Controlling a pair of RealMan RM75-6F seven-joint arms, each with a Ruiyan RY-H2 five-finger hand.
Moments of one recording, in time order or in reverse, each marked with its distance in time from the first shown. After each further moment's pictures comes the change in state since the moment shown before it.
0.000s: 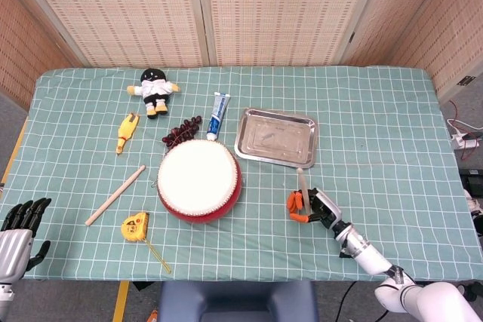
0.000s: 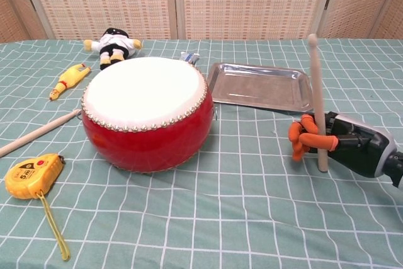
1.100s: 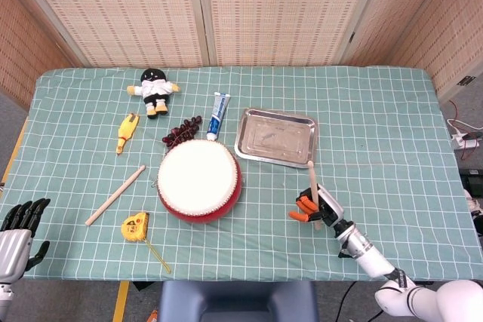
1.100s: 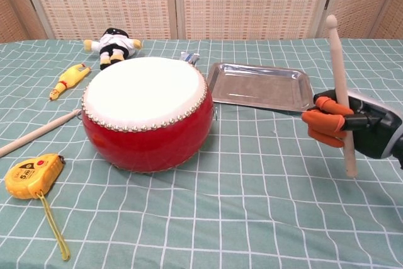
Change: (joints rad) left arm -0.001 -0.010 -0.002 0.028 -0.005 -0.006 -0.018; right arm 0.002 0.129 0.055 -0.271 0.023 0.078 -0.255
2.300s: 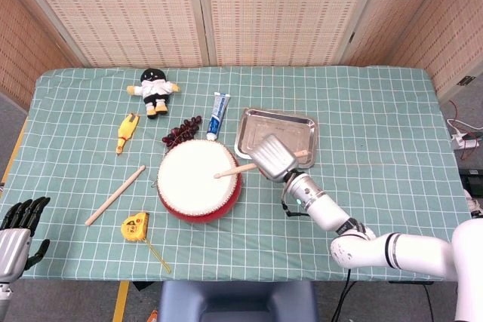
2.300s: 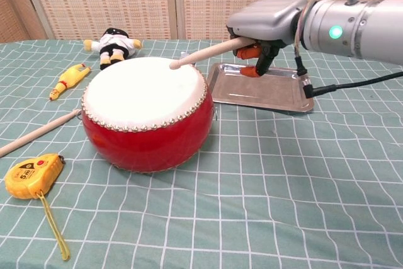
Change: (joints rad) left arm -0.003 -0.007 0.001 0.028 0.021 0.013 -0.044; right arm 0.490 0.300 0.260 -0.659 0.736 -0.446 -2.399
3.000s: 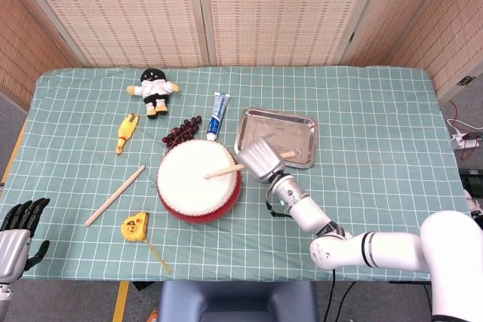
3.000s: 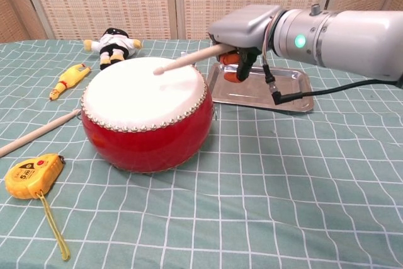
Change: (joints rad) left arm 0.003 -0.011 0.003 0.020 -0.003 0.000 -0.018; right arm 0.082 -0.082 -0.013 0.014 0.150 0.091 -0.044
